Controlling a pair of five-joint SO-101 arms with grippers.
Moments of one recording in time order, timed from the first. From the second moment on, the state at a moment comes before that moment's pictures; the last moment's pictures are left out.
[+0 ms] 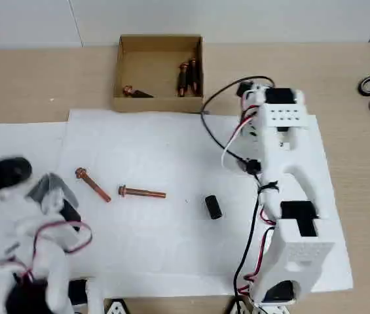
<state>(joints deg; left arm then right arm) -13.5 -79.9 47.8 75.6 23.1 -2.6 18.8 -11.7 93.2 -6.1</state>
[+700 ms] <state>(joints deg) -9.9 -22.2 15.1 88.0 48.7 4.6 14.9 -11.7 96.3 -4.4</state>
